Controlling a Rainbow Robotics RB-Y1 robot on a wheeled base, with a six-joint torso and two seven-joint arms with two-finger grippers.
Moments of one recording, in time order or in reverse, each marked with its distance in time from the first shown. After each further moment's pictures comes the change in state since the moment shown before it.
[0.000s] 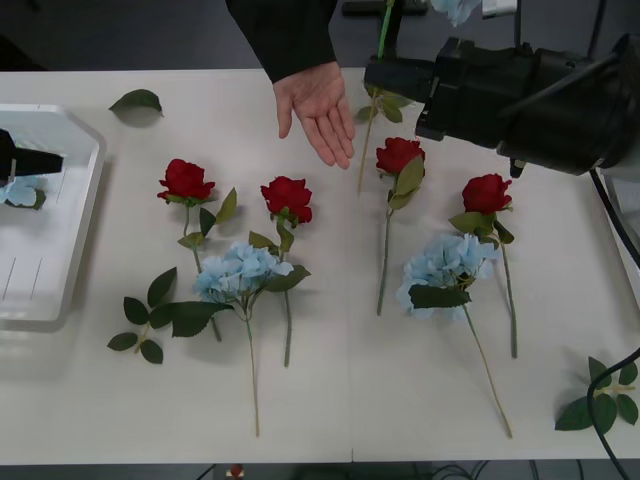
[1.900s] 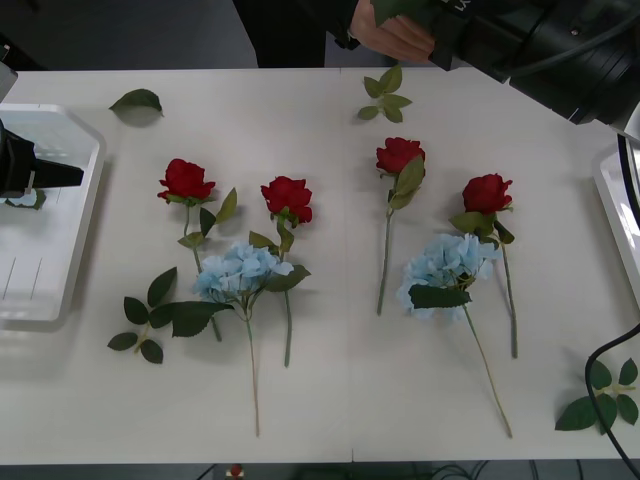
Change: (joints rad) right arm -0.062 0.000 -0.018 0.000 0.291 -0.276 0.510; left arm 0.000 -0.010 -0.021 -0.077 0.012 0.068 0.000
